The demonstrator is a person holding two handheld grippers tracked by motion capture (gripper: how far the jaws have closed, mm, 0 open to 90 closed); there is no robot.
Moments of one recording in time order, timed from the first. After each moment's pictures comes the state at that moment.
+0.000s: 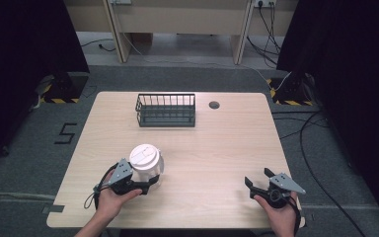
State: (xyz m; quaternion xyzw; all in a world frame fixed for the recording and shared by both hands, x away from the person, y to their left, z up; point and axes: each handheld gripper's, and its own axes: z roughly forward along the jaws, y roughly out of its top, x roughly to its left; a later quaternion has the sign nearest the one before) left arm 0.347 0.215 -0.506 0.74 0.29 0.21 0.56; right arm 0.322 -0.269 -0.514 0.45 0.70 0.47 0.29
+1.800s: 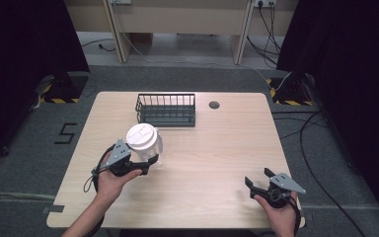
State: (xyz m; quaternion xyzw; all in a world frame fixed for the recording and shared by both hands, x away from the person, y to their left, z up) left arm 0.379 0.215 -0.458 0.72 0.30 0.25 0.58; right arm 0.322 -0.269 -0.514 0.45 0.70 0.47 0.28
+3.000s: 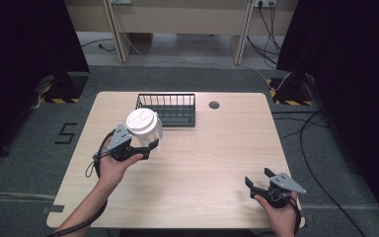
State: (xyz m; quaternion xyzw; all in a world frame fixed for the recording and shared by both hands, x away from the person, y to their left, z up) left arm 0.411 0.213 -0.431 0.71 0.30 0.27 0.58; right arm 0.322 -0.269 -0.514 0.46 0.70 0.48 0.28
